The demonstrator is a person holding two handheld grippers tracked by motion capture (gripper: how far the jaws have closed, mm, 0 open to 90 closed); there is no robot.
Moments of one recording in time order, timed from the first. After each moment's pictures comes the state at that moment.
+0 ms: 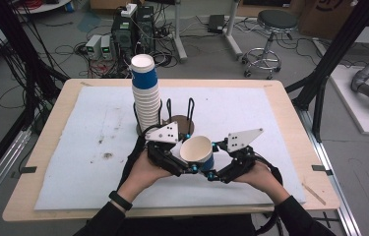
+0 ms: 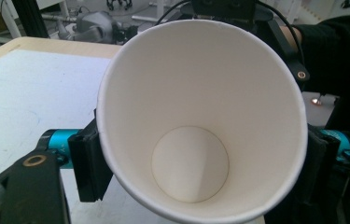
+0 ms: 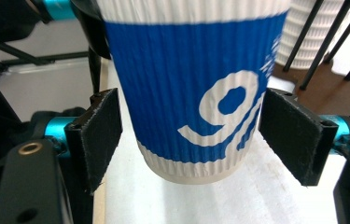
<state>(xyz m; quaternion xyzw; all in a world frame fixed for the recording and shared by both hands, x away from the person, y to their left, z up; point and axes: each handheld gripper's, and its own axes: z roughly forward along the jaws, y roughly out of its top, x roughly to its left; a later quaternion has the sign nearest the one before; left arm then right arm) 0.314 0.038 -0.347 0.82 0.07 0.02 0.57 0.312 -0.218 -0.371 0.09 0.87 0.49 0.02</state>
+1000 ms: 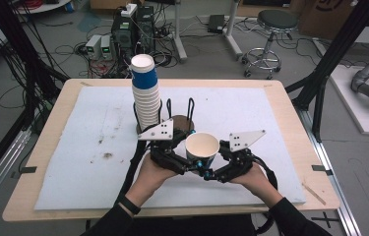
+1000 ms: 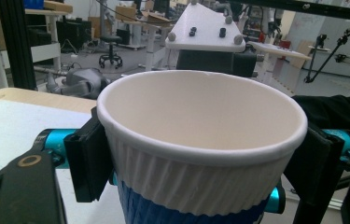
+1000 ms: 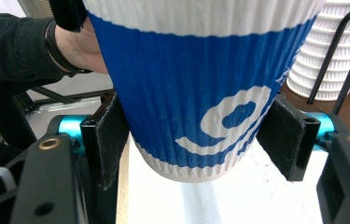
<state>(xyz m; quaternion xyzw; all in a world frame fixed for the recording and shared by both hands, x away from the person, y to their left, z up) 0.311 0.035 -0.350 0.73 0.08 -0.02 0.68 0.310 -0.214 -0.376 0.09 0.82 0.57 -0.02</state>
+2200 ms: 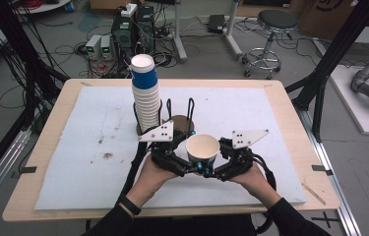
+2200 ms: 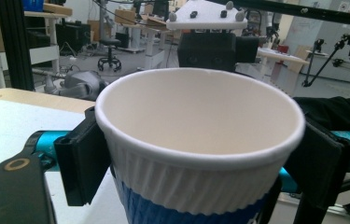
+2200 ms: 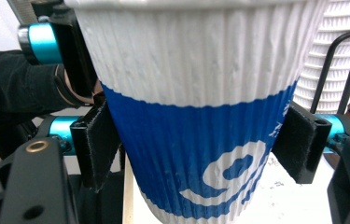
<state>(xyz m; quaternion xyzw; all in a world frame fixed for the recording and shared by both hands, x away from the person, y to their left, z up) 0.311 0.034 -0.357 0.72 0.08 -0.02 0.69 0.308 -0.213 -0.372 0.10 0.79 0.60 -0.02</state>
